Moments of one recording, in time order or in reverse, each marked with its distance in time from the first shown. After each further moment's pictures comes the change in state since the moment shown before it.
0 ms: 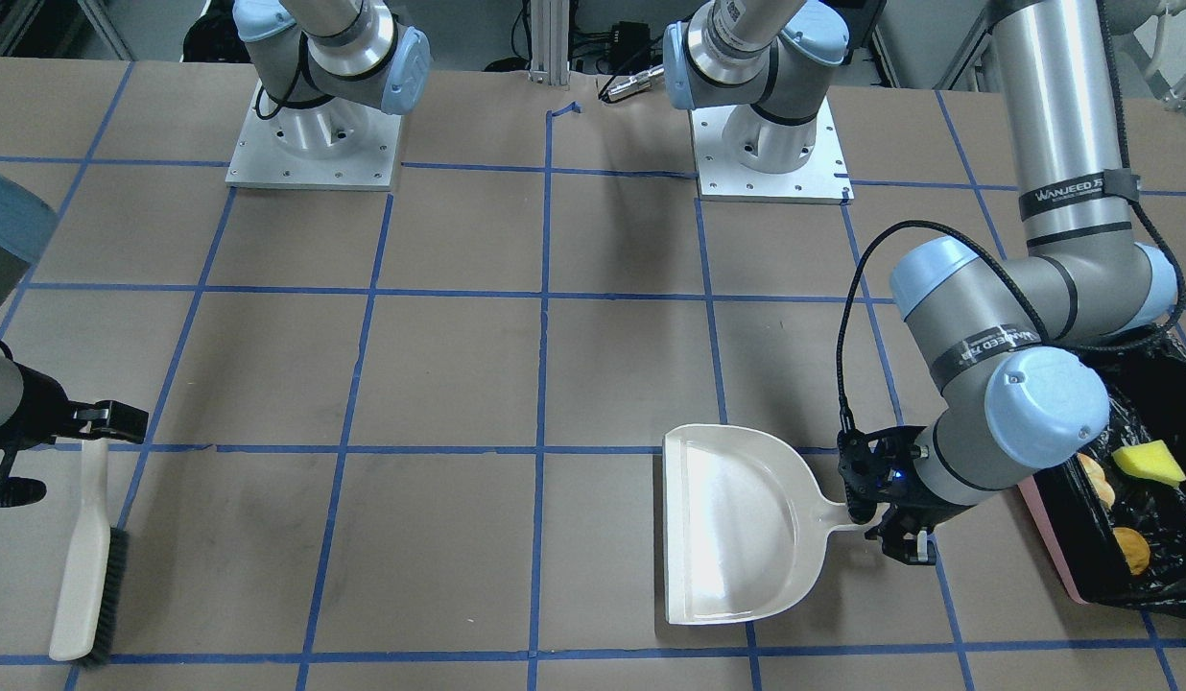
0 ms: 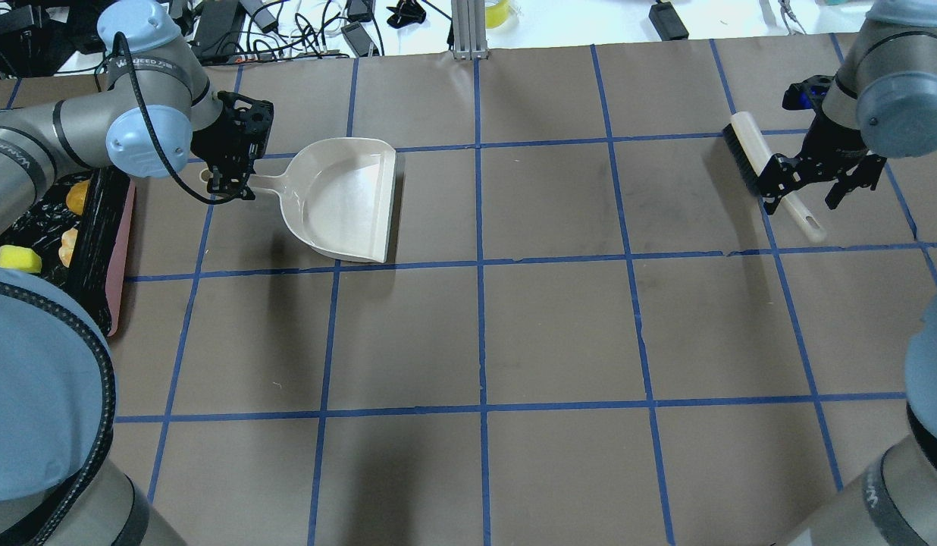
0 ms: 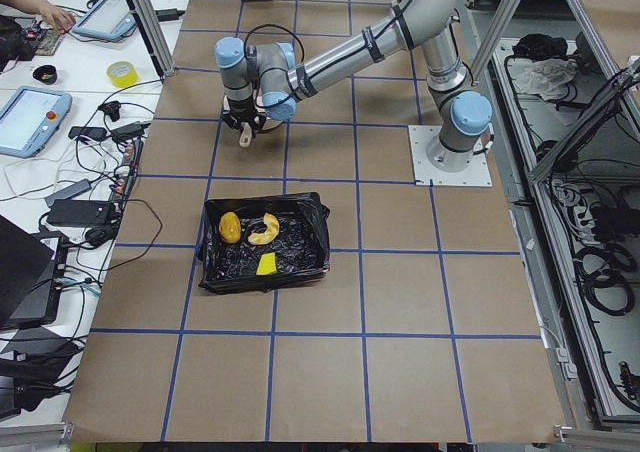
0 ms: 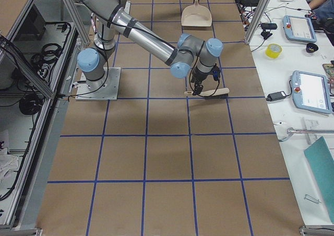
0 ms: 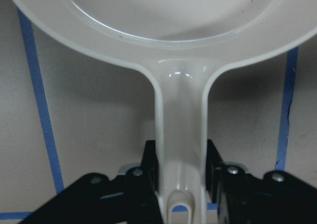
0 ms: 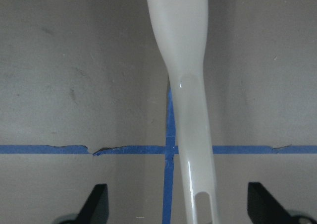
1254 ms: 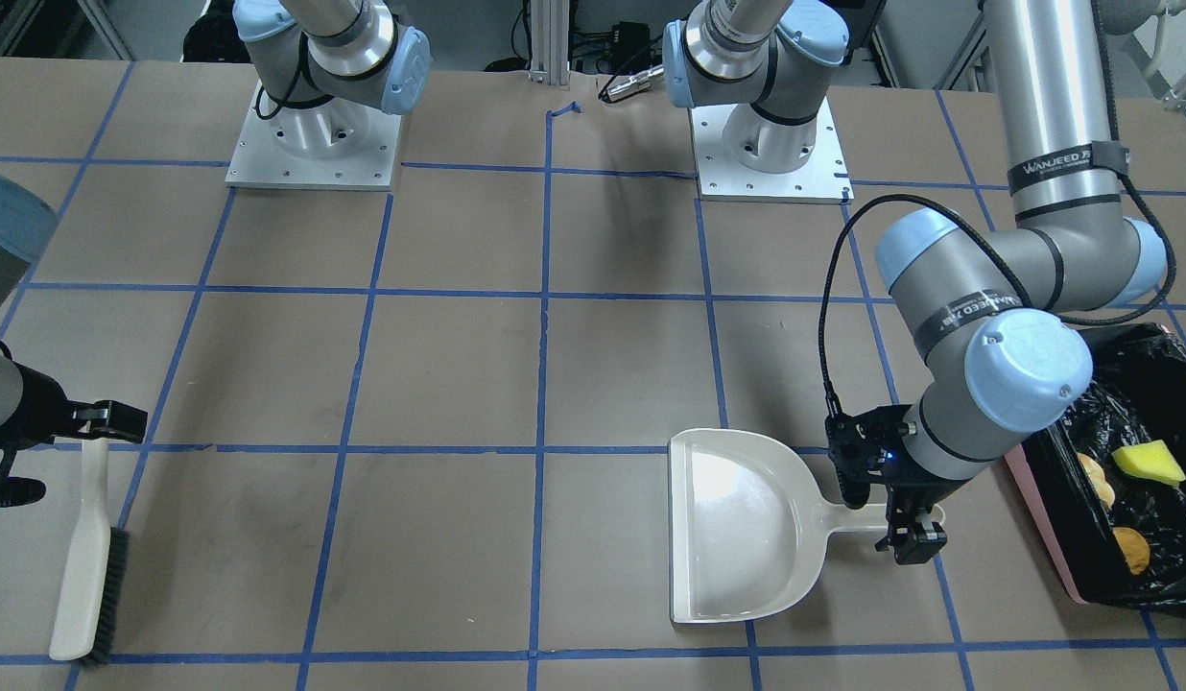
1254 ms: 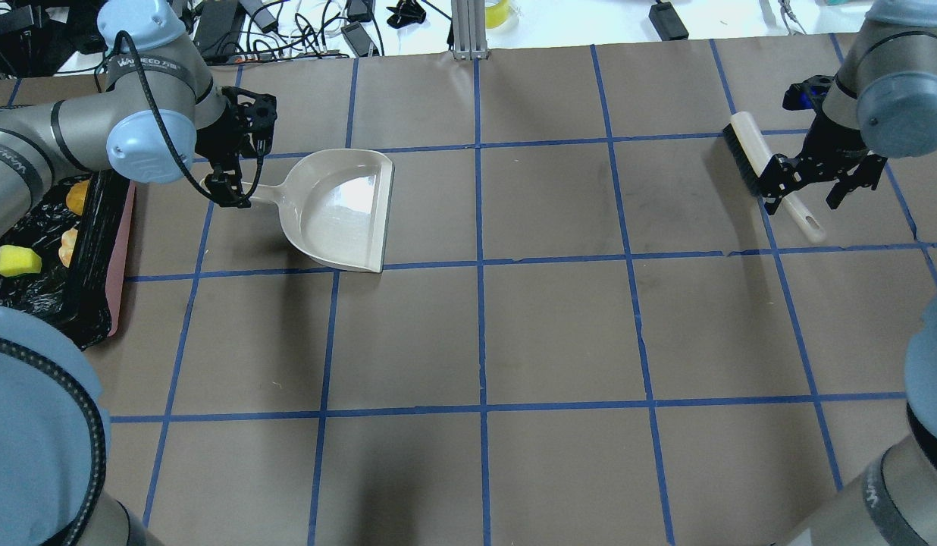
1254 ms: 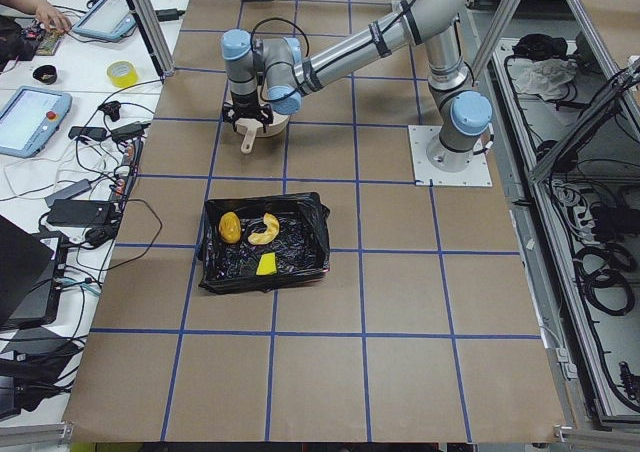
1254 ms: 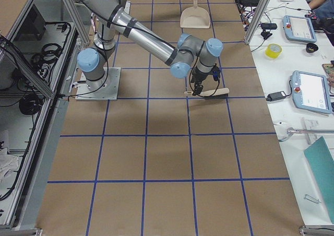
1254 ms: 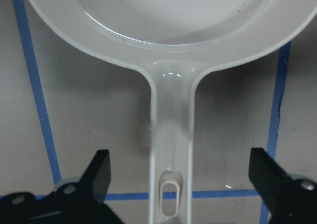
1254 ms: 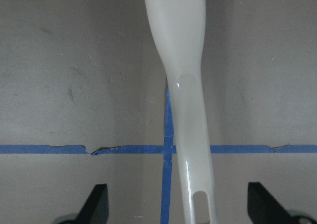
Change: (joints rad) left arm -0.051 0.078 -0.038 0.028 0.021 -0.169; right arm 0.000 0.000 -0.001 0.000 -0.004 0.000
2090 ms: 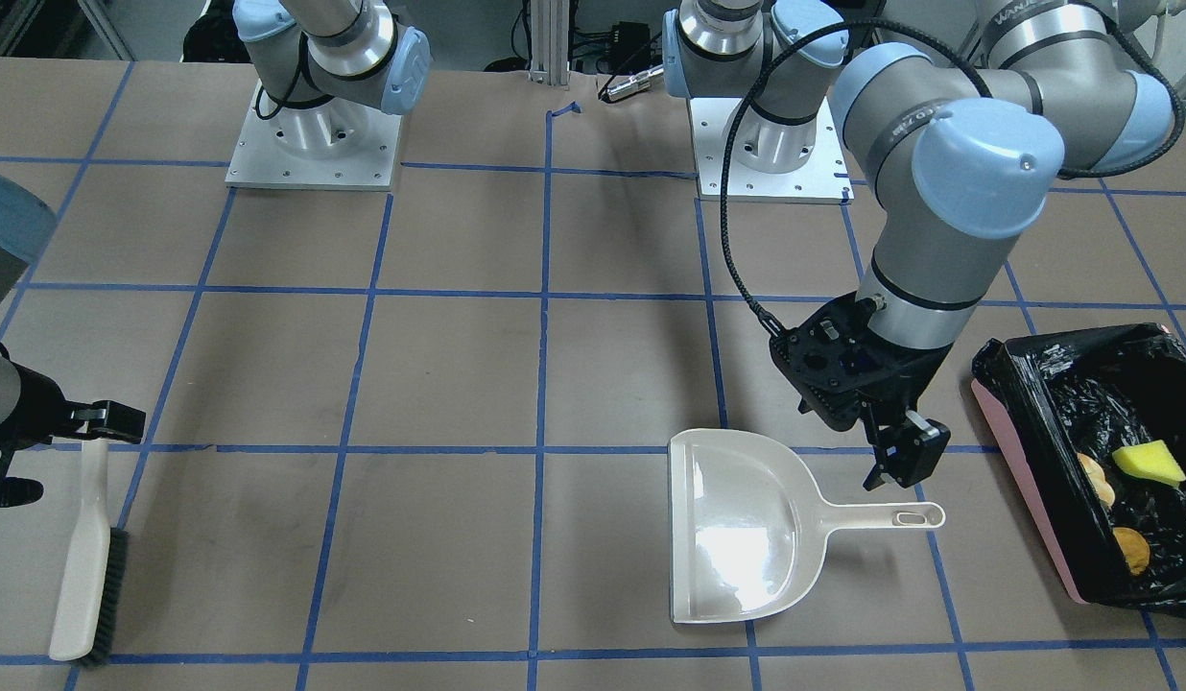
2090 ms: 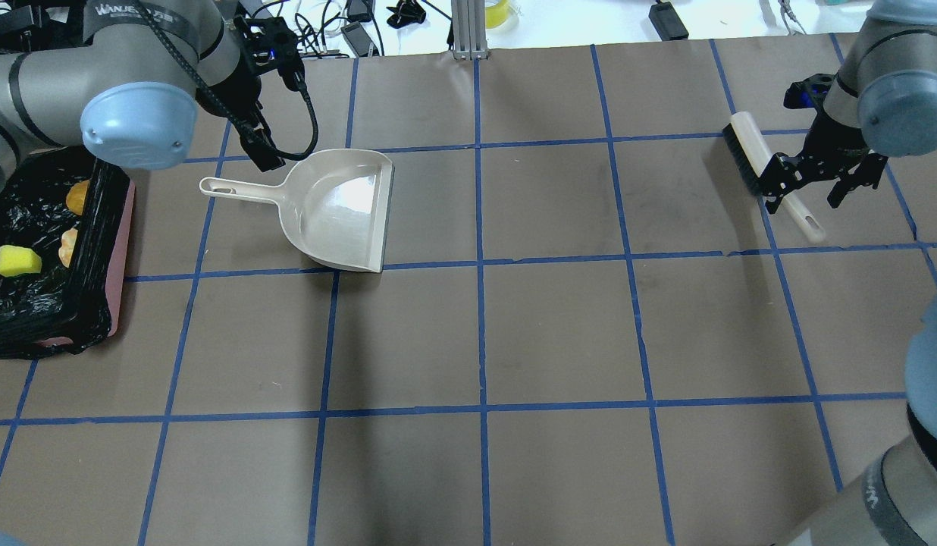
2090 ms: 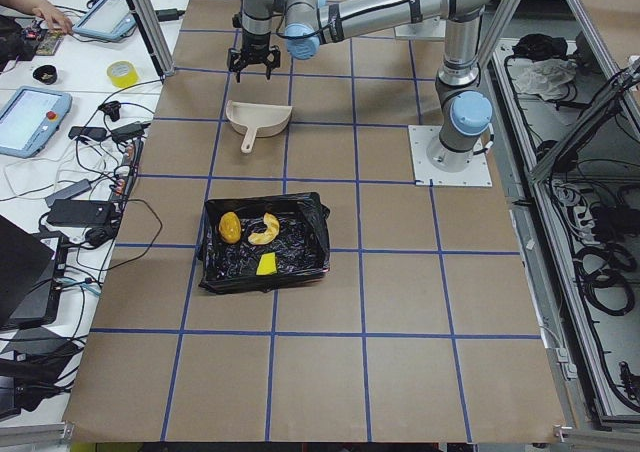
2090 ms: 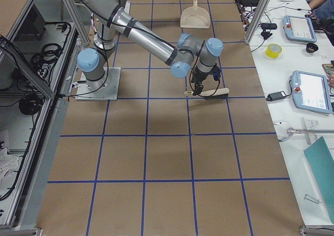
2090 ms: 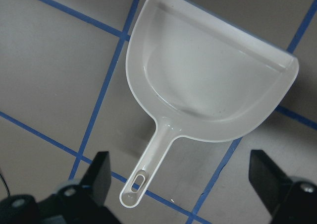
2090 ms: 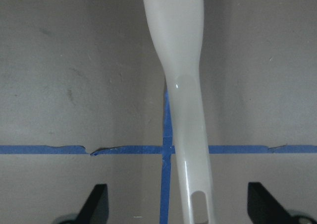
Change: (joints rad) left arm -0.095 0.198 0.002 -0.051 -0.015 -0.496; right arm 0.000 -0.001 -0.002 0.000 -0.002 0.000
